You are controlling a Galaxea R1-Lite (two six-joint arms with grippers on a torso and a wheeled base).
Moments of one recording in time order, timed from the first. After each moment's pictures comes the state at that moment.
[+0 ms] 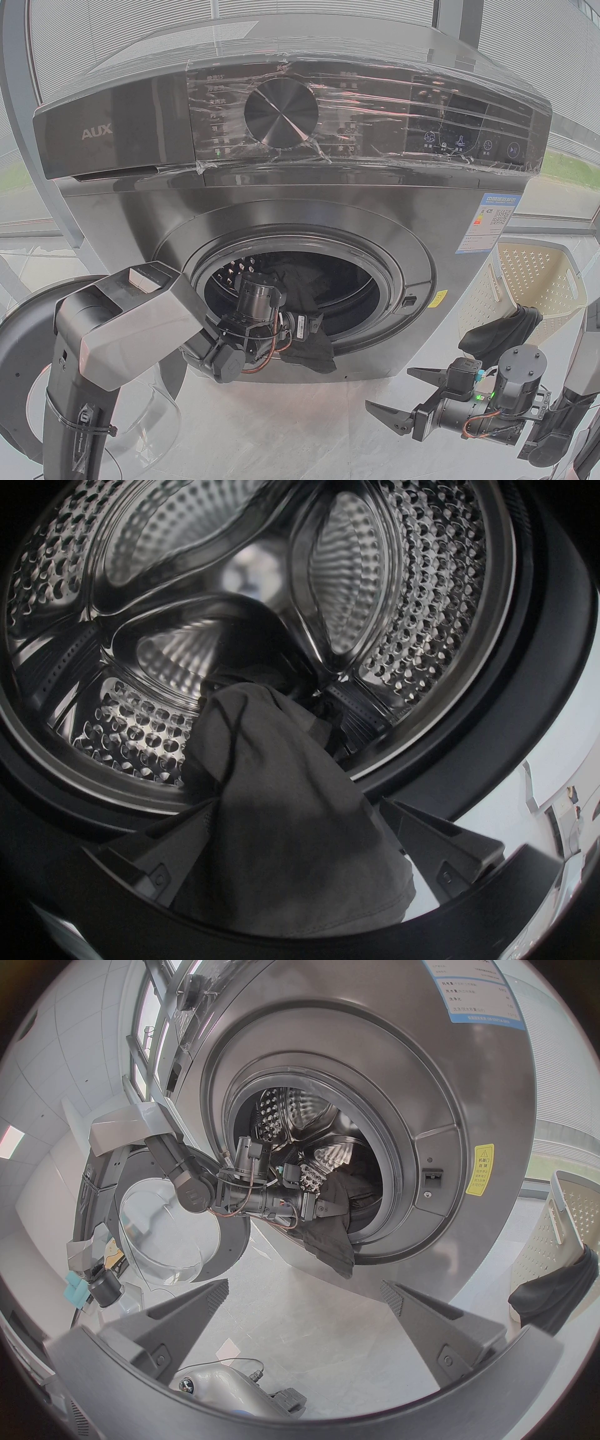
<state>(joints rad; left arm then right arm) -0.56 2.44 -1.22 -0.80 0.11 -0.15 0.73 1.92 -0.06 -1.55 0.02 0.19</state>
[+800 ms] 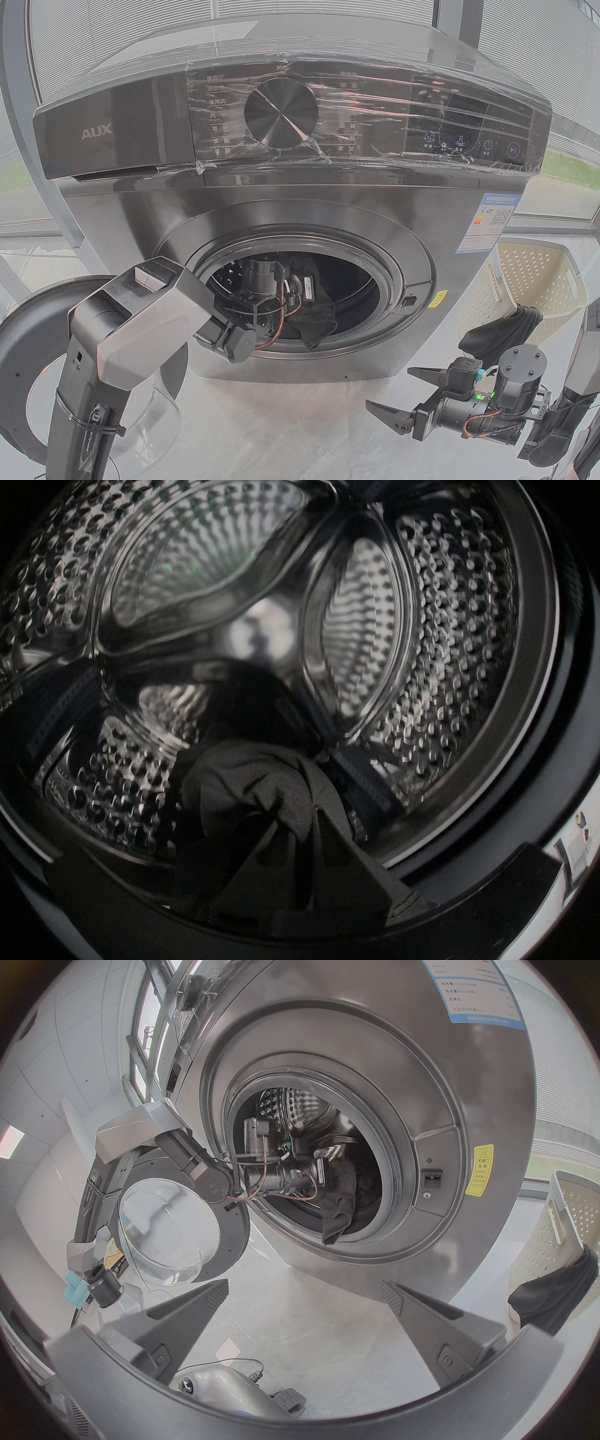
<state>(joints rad) -0.55 2.50 -1.43 -0.89 0.17 -0.19 0.73 1.92 -0.06 -1.55 0.02 0.19</state>
